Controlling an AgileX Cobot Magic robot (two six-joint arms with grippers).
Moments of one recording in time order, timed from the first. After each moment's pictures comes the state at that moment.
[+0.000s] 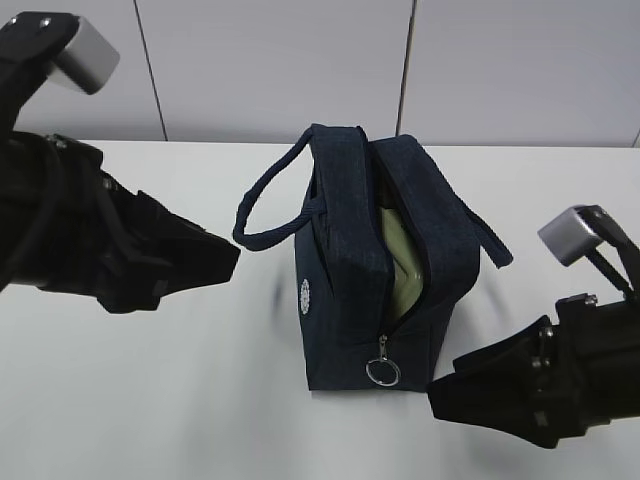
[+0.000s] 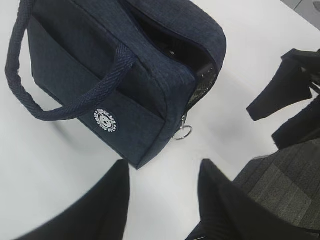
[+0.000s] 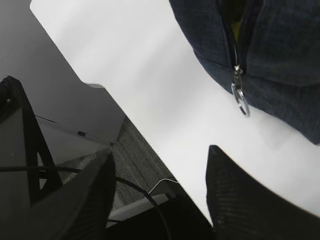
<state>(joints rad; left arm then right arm) -0.72 1.17 -0.79 -0.50 0.41 0.31 0.16 1.30 -0.49 1.36 0.84 -1.44</state>
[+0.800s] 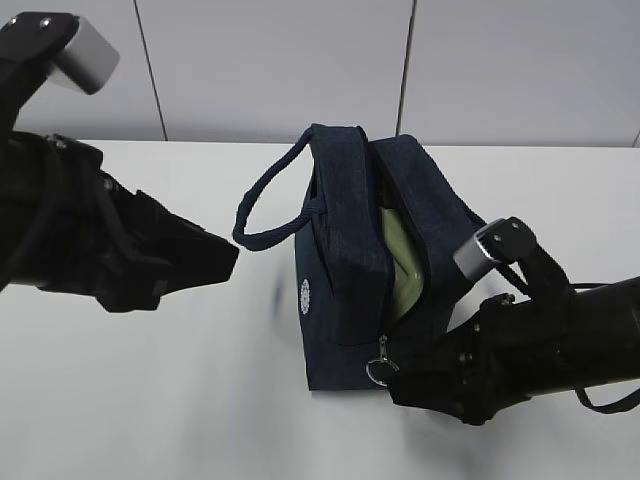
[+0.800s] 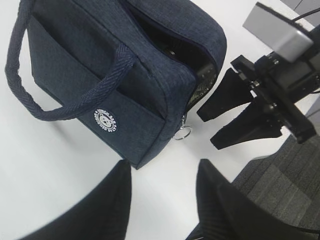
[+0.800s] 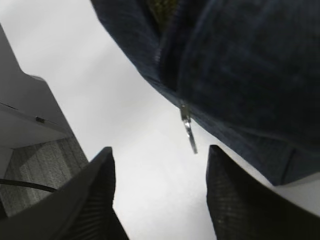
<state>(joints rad) -0.72 1.17 -0.79 -0.50 0.41 0.31 0.24 1.59 -0.57 1.57 0.70 -1.79</state>
